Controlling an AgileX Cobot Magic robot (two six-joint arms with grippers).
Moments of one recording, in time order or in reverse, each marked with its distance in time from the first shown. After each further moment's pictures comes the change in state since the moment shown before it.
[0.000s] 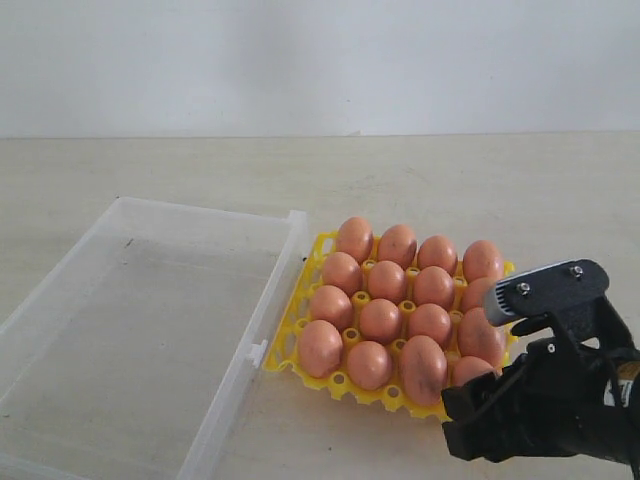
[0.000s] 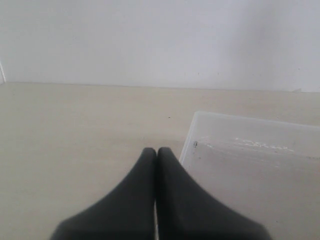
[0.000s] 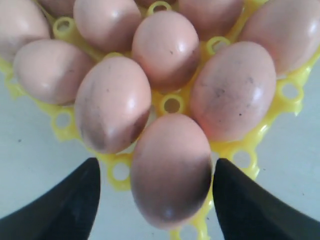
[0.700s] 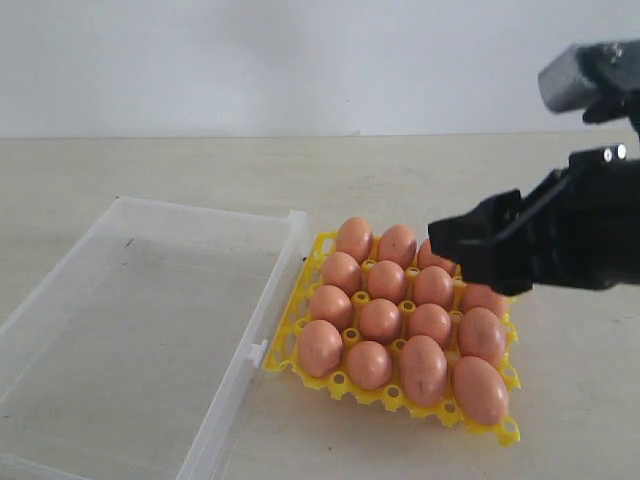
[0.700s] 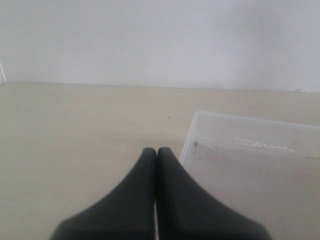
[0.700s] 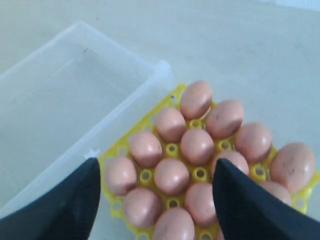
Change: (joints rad) left arm 0.000 0.000 0.000 0.000 0.000 0.000; right arm -0.088 -0.312 -0.347 -0.106 0.407 0.027
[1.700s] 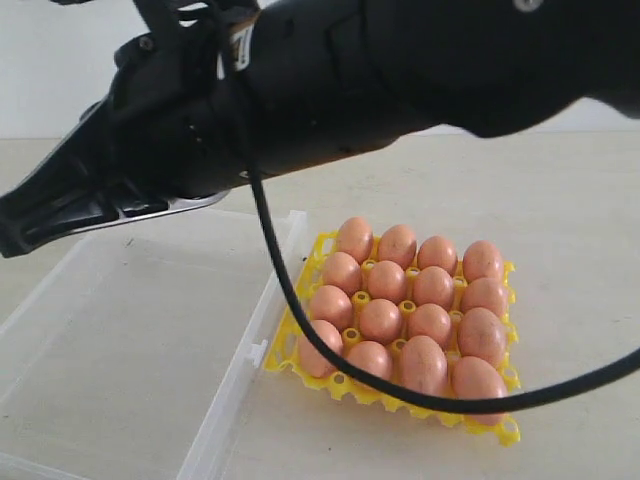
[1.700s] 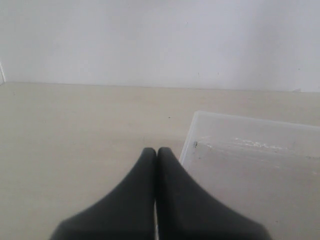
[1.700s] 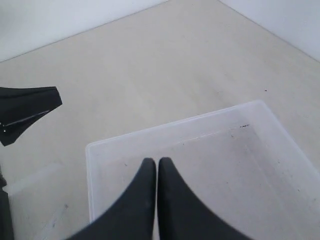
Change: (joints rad) left arm 0.000 0.000 0.000 0.000 0.000 0.000; right arm 0.455 0.519 -0.601 -0.042 0.003 -0.059
